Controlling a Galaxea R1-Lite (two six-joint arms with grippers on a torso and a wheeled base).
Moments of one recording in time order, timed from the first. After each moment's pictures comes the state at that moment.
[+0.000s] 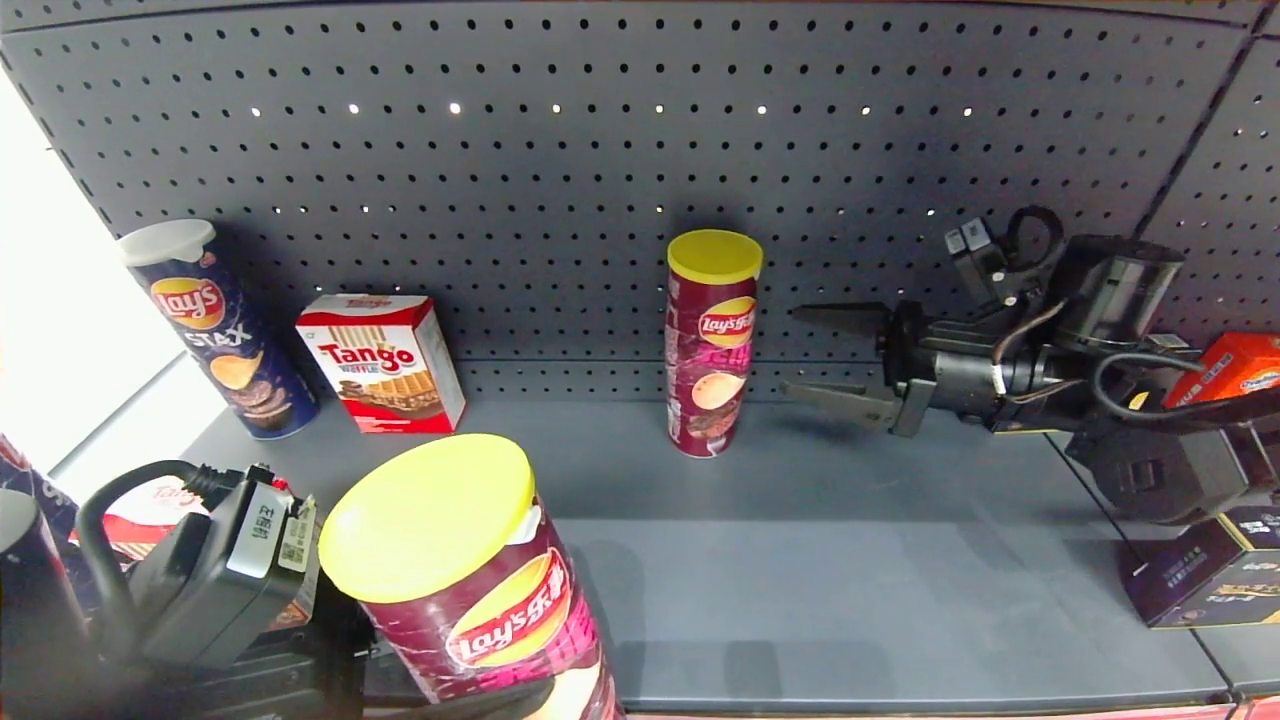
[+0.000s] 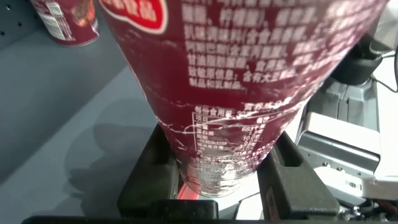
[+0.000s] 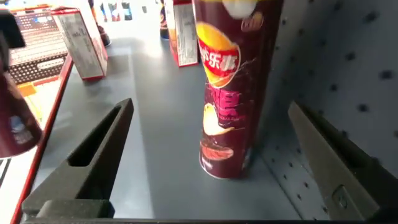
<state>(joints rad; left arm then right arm) -0.58 1.25 -0.33 -0.70 -0.55 0.09 0.32 1.86 -1.03 -0.92 0.97 -0.13</state>
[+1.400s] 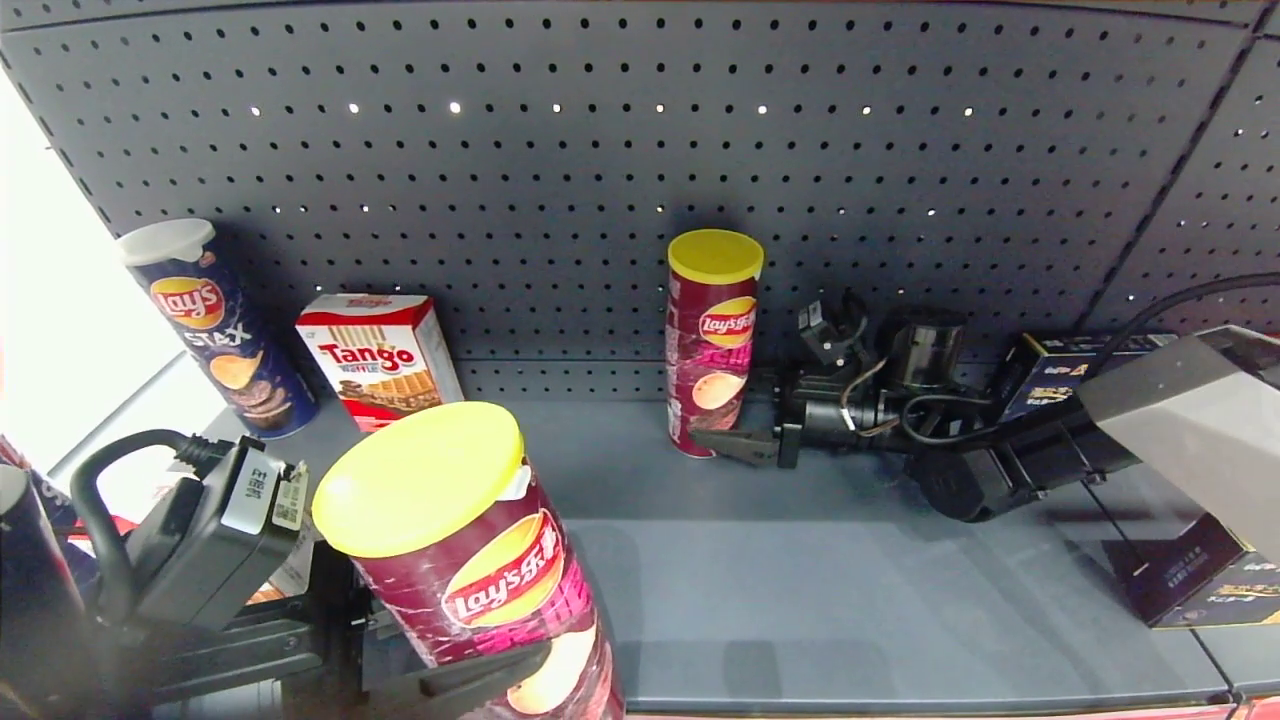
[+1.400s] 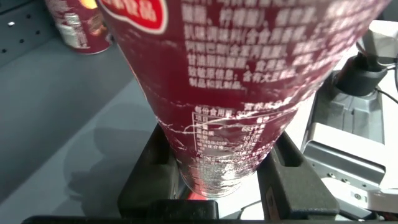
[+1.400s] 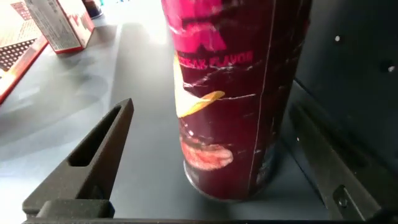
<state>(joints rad) -0.55 1.25 -0.35 -0.70 -0.55 0.08 0.40 2.20 -1.27 -0.92 0.96 -0.13</state>
